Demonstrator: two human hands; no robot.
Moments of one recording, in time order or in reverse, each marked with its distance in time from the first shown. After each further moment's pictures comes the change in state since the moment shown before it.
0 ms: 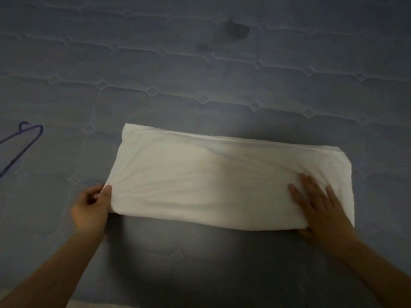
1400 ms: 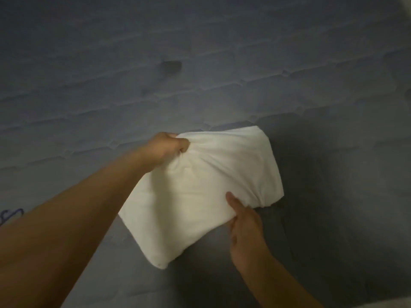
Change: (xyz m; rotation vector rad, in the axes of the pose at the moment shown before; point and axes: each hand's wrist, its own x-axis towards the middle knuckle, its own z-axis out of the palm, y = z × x) left_hand -0.066 0.257 0.156 0.495 -0.886 0.319; right_hand 0.043 -0.140 -0.112 2.406 0.442 1.264
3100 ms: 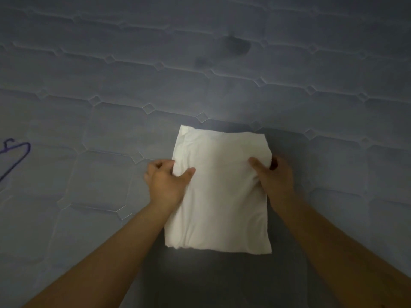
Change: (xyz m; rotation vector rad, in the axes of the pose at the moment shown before) left_hand -0.010 -0.157 0.042 -0.250 0.520 -0.139; right_hand 0.123 -0.030 0.066 -1.139 -0.033 -0.573
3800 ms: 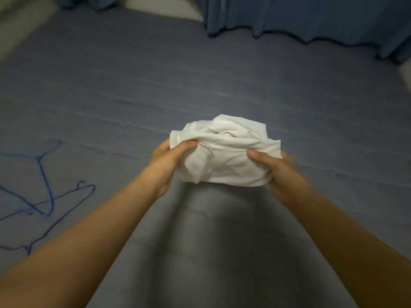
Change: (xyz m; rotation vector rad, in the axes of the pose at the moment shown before) left_hand -0.020 0.169 -0.190 -0.766 -0.263 0.155; right_hand -0.095 -0.222 -0.063 0.524 -0.413 -0.213
